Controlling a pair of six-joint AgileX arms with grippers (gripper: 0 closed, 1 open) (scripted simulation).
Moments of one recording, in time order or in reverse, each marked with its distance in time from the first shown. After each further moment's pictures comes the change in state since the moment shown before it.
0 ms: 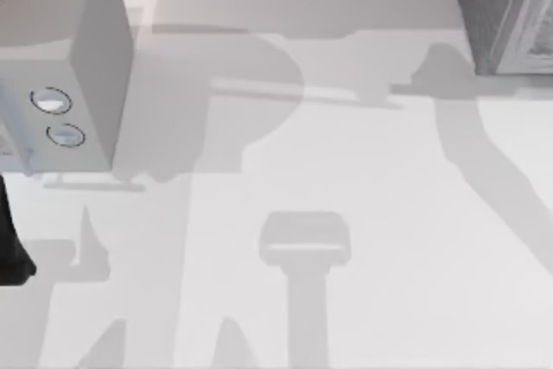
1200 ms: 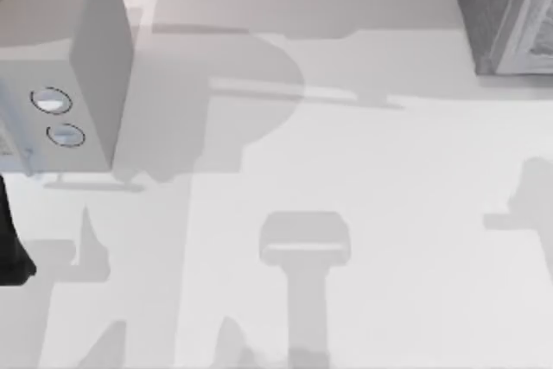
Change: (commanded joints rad) left arm 0.000 0.000 0.000 0.000 0.000 0.000; right arm -0.382 -0.936 -1.374 0.440 -0.412 -0.015
